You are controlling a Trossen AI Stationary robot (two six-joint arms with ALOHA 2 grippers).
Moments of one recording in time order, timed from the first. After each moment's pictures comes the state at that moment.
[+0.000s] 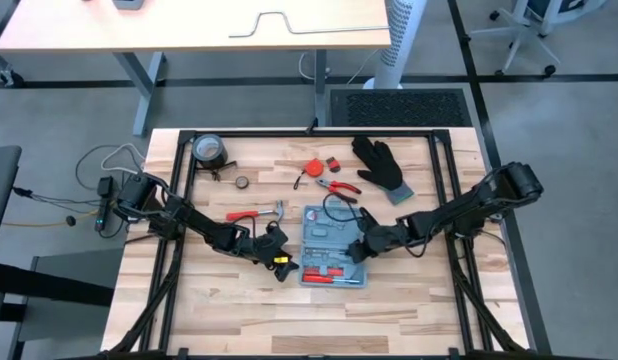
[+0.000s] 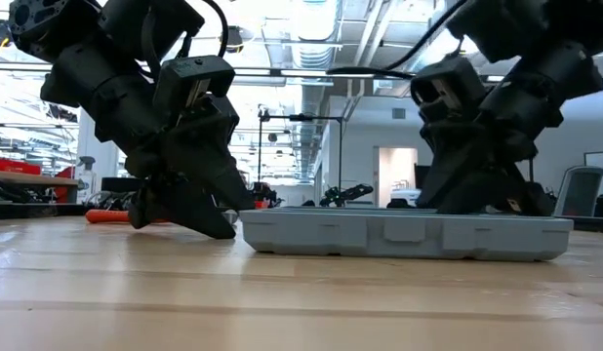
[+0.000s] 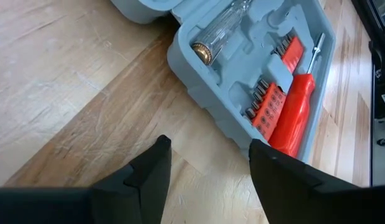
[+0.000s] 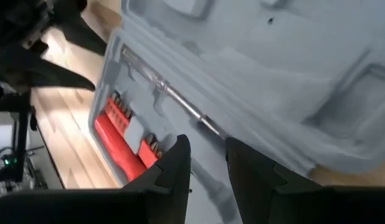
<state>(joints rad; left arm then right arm) -0.31 1.74 0.63 0.41 -0.16 -1.02 0.26 1.52 0.54 0.22 0.11 1.34</state>
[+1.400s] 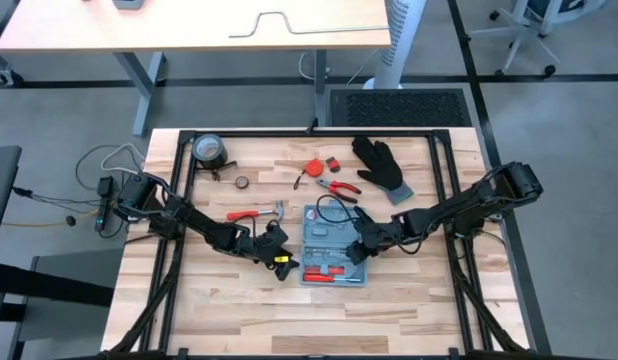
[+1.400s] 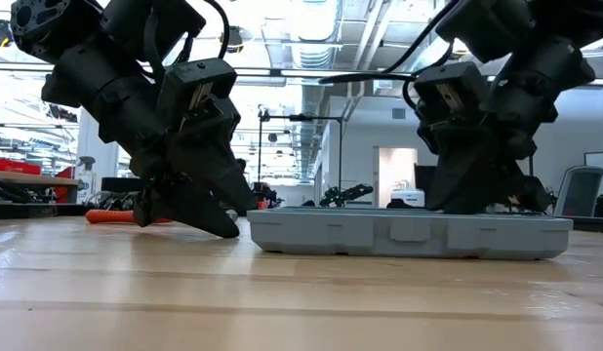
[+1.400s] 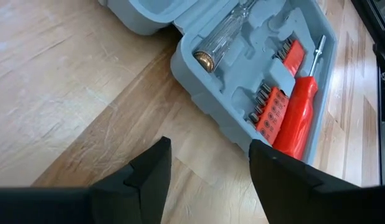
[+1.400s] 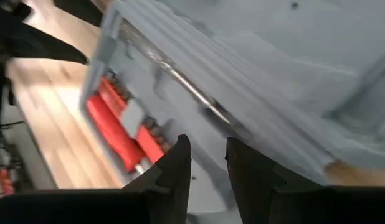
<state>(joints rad) -0.30 1.74 0.63 0.42 -0.20 -0.99 0.23 1.52 0.61 0.06 0.03 1.25</state>
